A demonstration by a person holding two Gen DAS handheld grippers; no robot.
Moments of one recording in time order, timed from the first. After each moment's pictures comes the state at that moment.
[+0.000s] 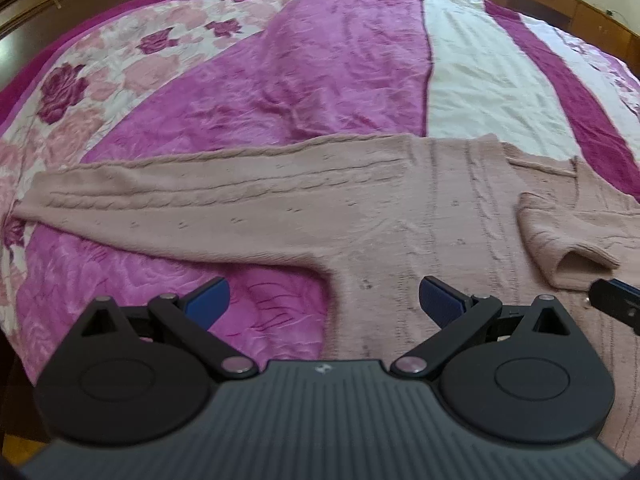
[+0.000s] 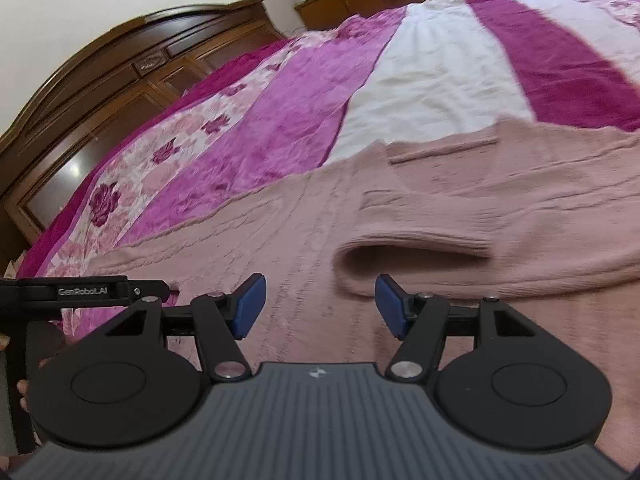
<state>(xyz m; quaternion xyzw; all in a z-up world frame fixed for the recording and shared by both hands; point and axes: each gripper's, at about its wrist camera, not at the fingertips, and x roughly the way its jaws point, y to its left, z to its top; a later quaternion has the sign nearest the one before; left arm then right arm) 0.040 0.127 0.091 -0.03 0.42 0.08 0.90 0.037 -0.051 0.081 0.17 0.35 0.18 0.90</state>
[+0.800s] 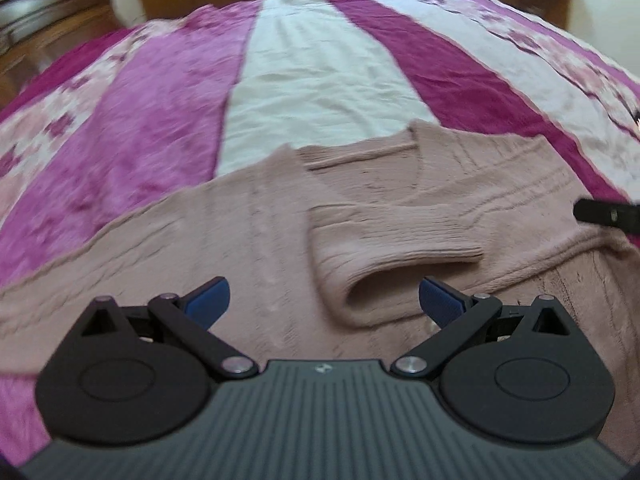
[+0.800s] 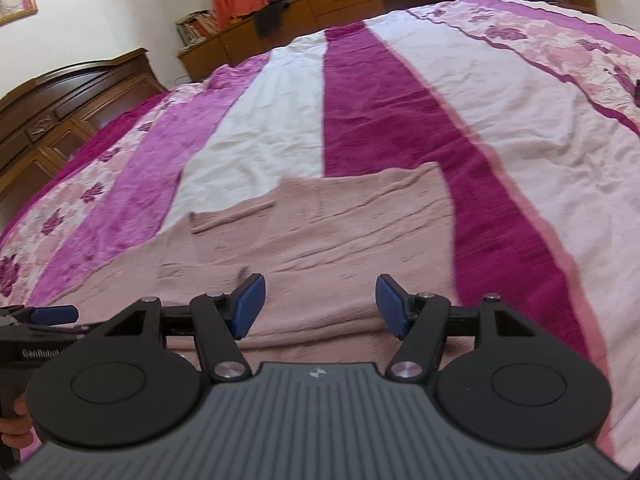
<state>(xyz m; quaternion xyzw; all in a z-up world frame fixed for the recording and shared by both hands) 0.086 -0.029 0.069 0.10 0.39 -0.09 0.91 0.038 -0.201 0.078 0.18 0.33 0.00 0.93</state>
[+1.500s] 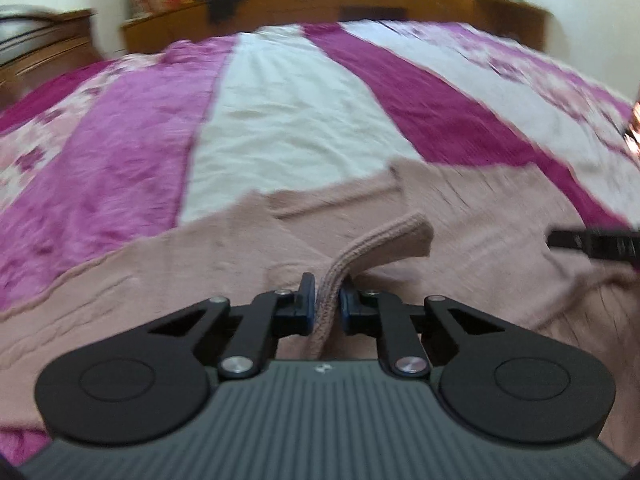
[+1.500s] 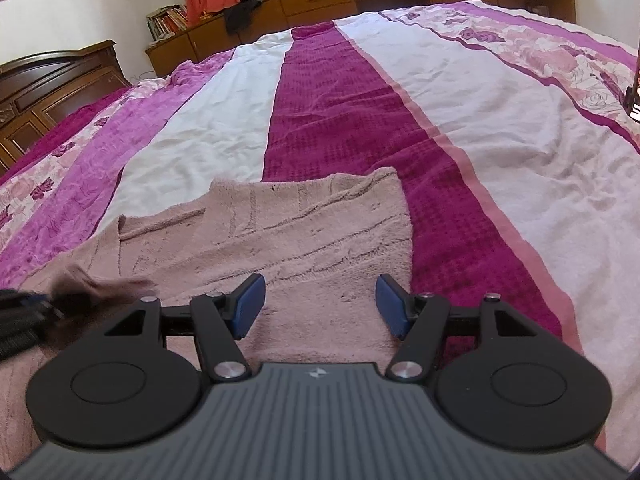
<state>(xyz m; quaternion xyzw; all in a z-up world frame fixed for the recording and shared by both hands) 0.111 -0.030 0.059 0.07 0.33 -0.11 0.94 0.082 -0.212 0.042 0.15 0.33 -0.04 0.93</state>
